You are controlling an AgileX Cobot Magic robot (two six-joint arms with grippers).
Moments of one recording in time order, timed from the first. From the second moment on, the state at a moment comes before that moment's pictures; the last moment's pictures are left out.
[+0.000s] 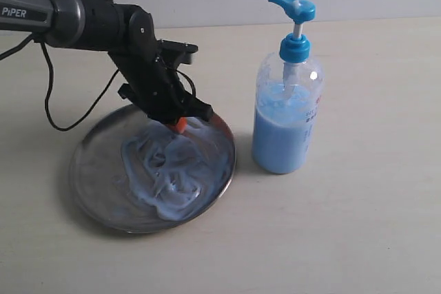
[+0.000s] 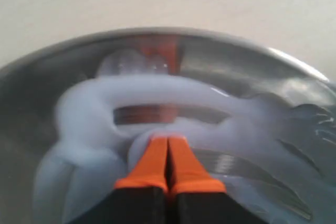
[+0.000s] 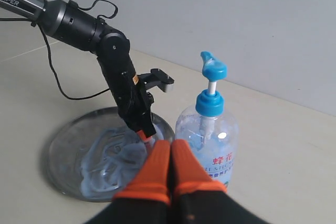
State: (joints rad) left arm -0.53 2.22 -1.50 -0.20 0.71 0.11; right arm 0.60 0.33 -0.50 0.12 0.51 -0.13
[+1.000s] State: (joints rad) left arm -0.65 2.22 -1.50 -0.31 0.81 0.23; right arm 0.60 0.33 -0.50 0.12 0.51 -0.13
